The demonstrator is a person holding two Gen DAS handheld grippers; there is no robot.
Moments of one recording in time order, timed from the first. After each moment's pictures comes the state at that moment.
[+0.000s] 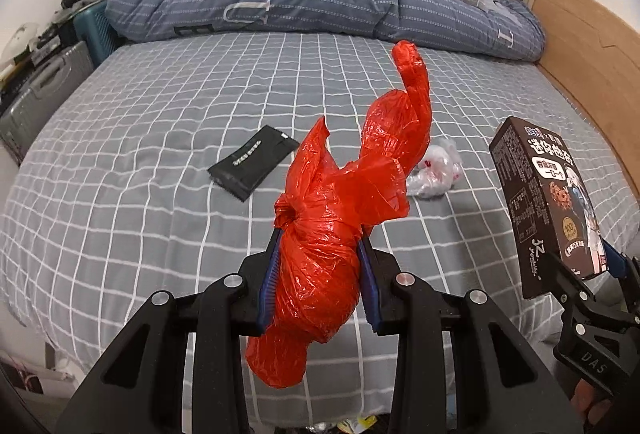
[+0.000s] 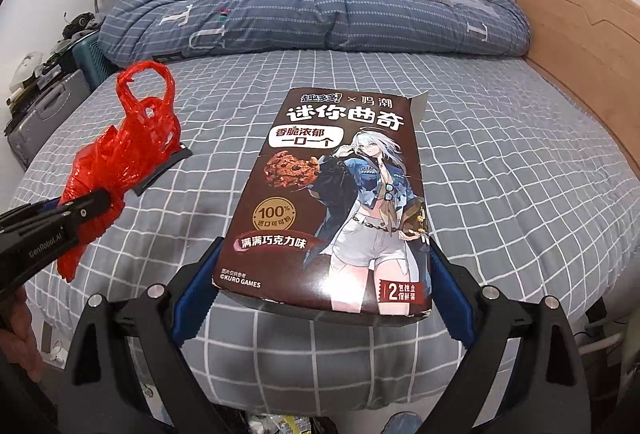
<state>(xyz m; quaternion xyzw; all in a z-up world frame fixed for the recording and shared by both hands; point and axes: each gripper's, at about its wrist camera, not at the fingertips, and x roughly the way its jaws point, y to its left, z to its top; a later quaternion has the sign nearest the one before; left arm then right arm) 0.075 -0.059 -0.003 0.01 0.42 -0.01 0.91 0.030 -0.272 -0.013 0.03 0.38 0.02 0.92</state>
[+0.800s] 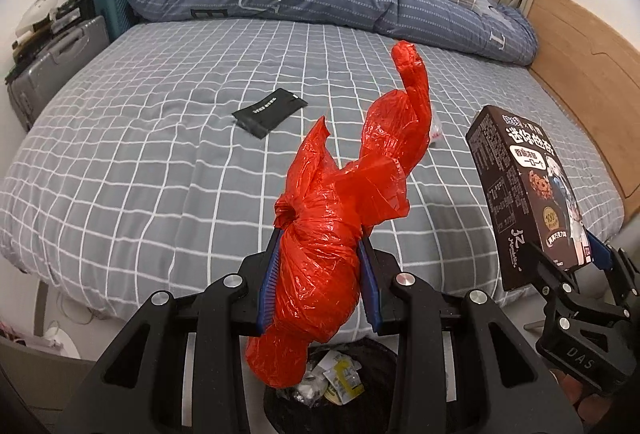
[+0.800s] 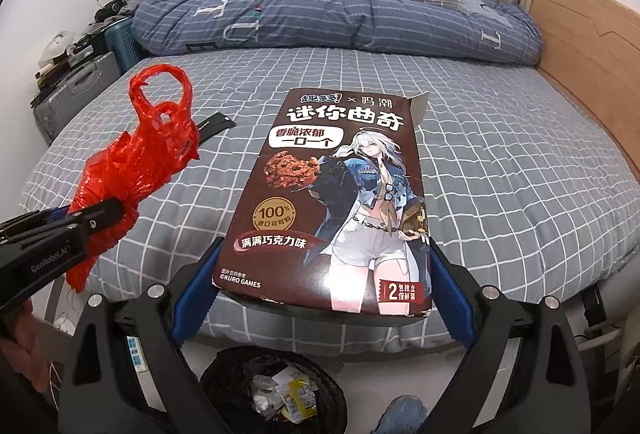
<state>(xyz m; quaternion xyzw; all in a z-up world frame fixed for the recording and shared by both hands) -0.018 -0.044 -0.002 -0.02 0.43 -0.01 0.90 -0.049 -0.248 -0.004 0.01 0.38 0.05 0.93</state>
